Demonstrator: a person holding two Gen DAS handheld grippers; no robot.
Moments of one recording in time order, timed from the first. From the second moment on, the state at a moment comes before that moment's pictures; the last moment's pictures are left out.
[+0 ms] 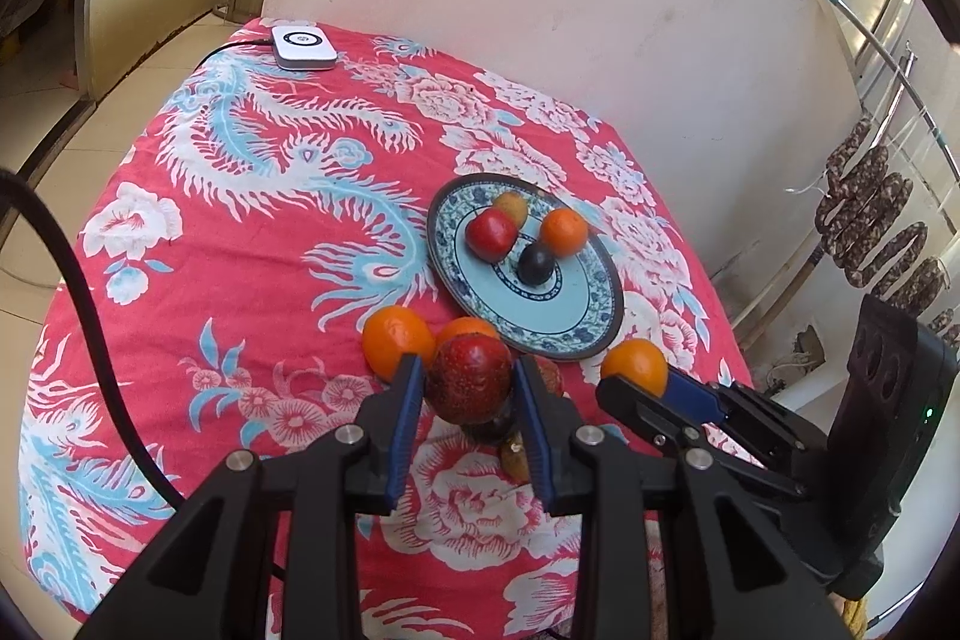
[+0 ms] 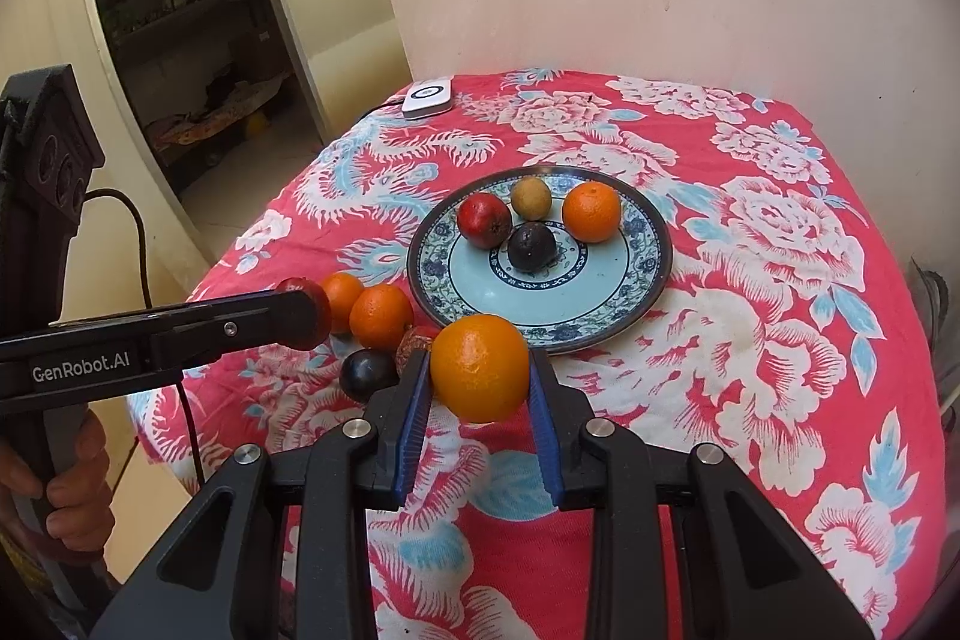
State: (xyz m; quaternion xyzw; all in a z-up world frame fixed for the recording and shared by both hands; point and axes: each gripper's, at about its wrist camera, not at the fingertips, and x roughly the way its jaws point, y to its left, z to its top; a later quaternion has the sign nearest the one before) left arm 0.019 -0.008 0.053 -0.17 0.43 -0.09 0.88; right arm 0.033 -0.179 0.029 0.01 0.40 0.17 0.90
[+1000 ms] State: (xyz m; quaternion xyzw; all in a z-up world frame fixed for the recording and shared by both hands) left arm 0.071 -0.037 0.066 -0.15 0.42 -0.10 0.89; right arm 0.072 -0.196 0.036 0.00 0.40 0.13 0.91
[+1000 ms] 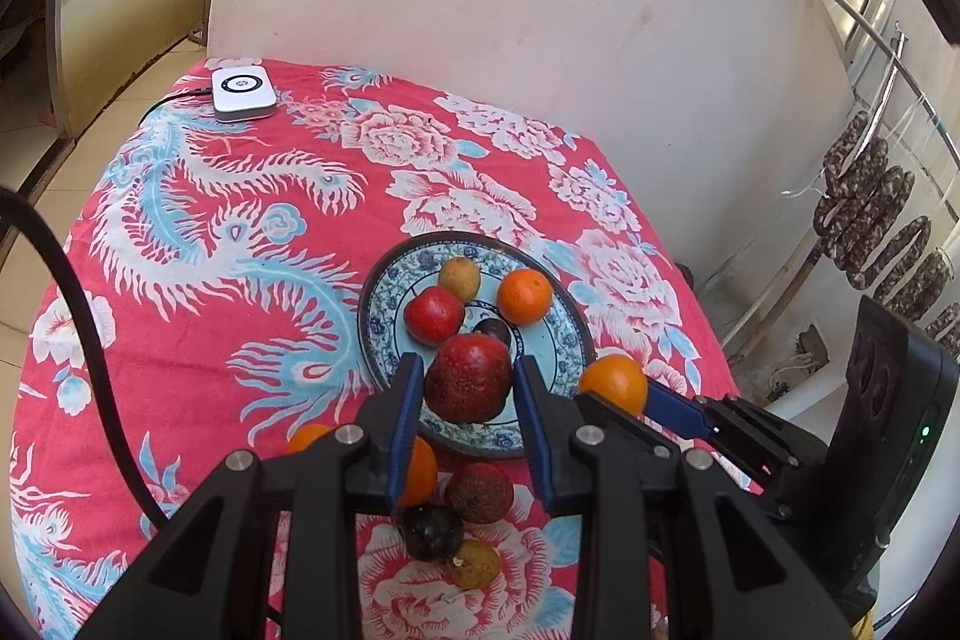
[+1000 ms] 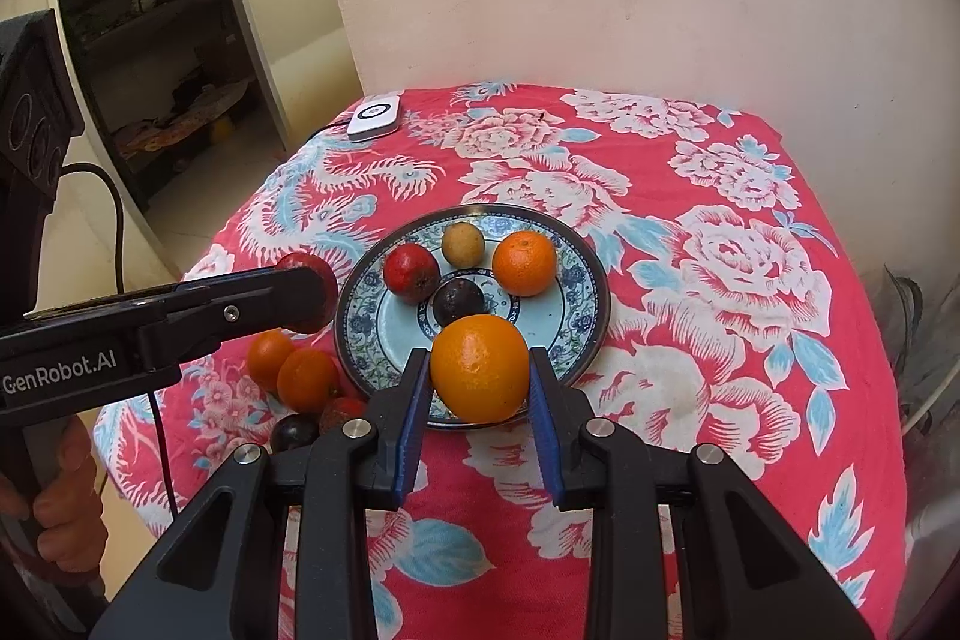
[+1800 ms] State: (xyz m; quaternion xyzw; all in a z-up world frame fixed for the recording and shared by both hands) left arm 0.107 -0.044 0.042 -0.14 0.45 -0.11 0.88; right arm 0.106 -0.205 0.022 -0.01 0.42 0.12 0.90
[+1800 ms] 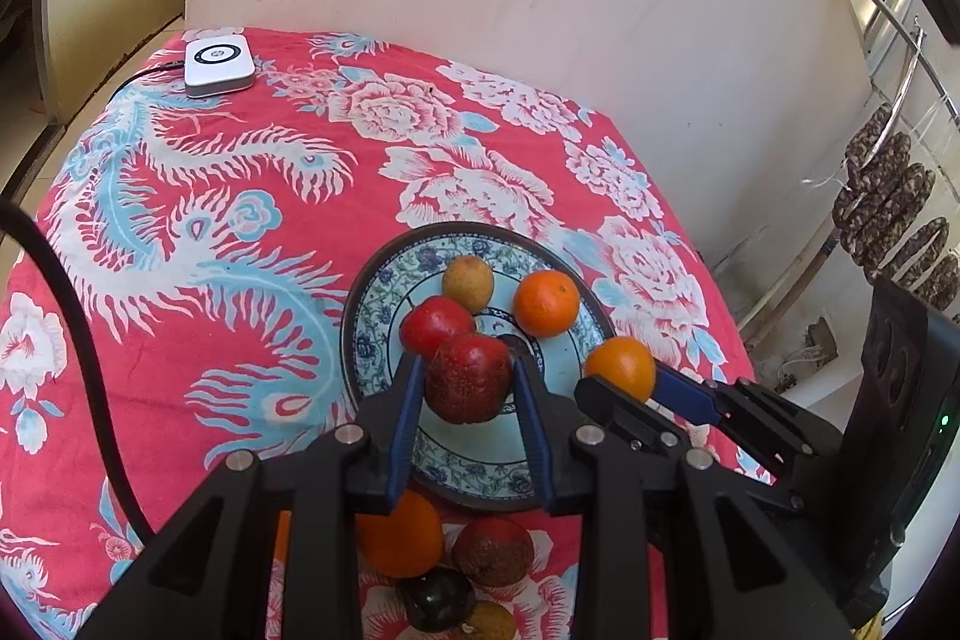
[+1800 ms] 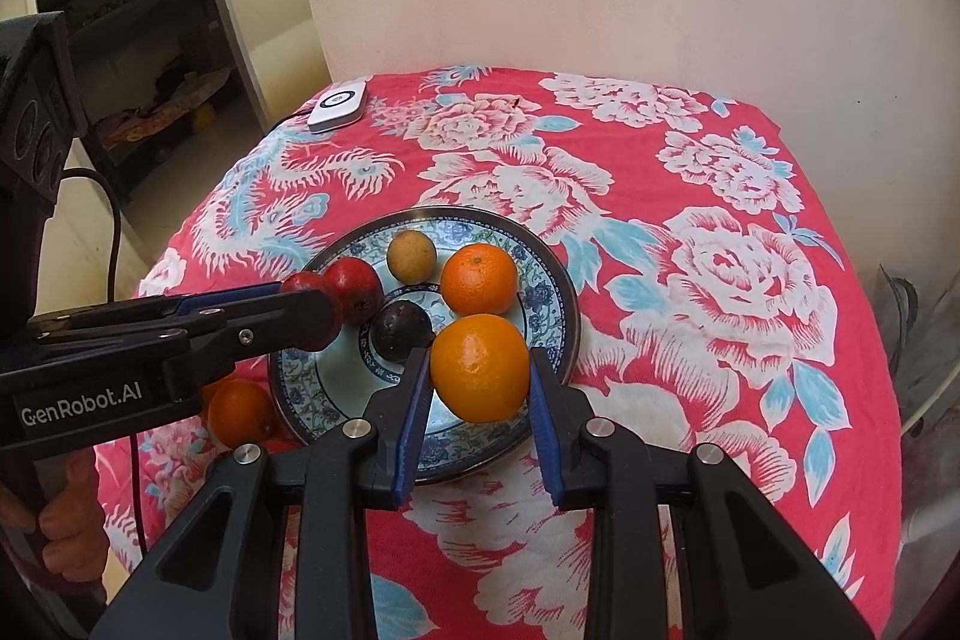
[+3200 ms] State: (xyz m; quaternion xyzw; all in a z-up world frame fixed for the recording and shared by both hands) left arm 0.103 -0.046 0.032 -0.13 0.46 -0.10 0.87; right arm 0.114 -0.198 0.009 -0.01 0.43 0.12 0.89
